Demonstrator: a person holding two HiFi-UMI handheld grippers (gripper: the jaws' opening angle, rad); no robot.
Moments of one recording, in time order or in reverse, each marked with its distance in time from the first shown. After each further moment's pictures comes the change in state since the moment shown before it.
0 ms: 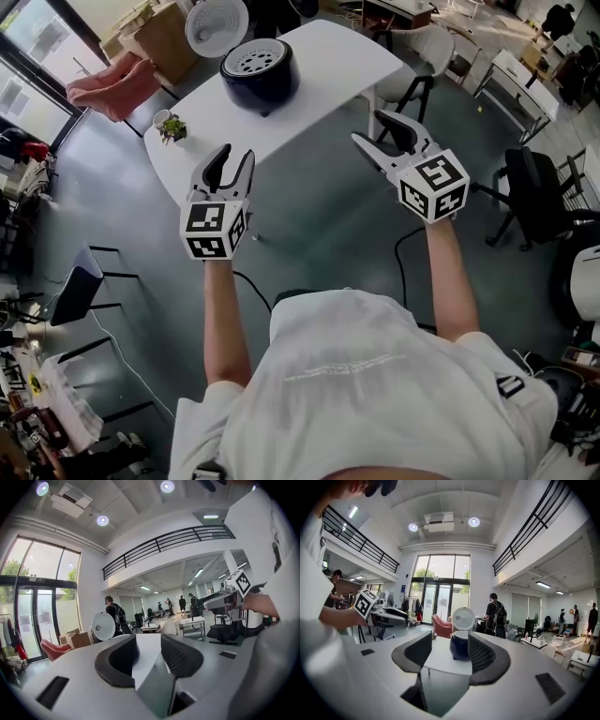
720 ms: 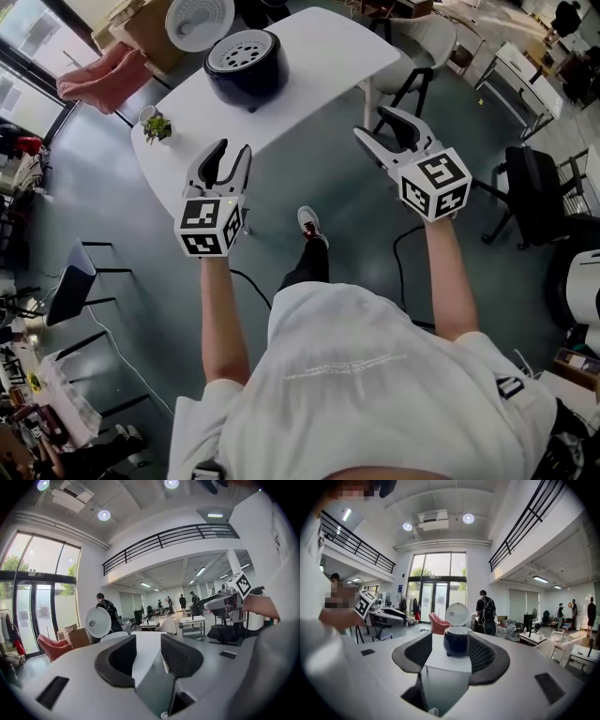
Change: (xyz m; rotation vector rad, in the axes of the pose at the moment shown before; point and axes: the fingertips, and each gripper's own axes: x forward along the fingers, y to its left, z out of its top) left arm 0.057 -0.012 -0.009 -0.030 0.033 -0.008; right arm 0.014 -0.058 -0.027 0.045 0.024 -0.008
